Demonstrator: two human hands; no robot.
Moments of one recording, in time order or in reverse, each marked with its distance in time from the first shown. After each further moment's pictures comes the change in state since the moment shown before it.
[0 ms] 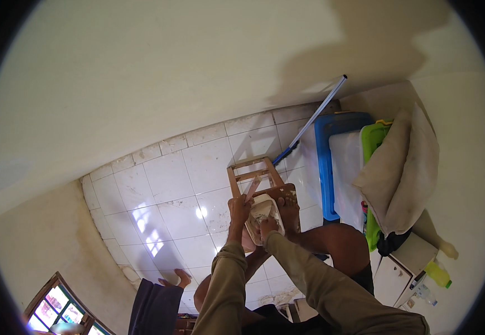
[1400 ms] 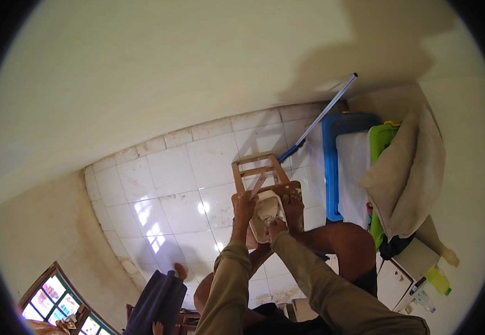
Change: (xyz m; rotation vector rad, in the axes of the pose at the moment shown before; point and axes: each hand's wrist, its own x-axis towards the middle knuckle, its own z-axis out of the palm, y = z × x) left_hand -0.009 0.008 0.004 0.107 -0.006 -0.094; right_hand 0.027 0.036 -0.031 -0.221 -0.098 -0.180
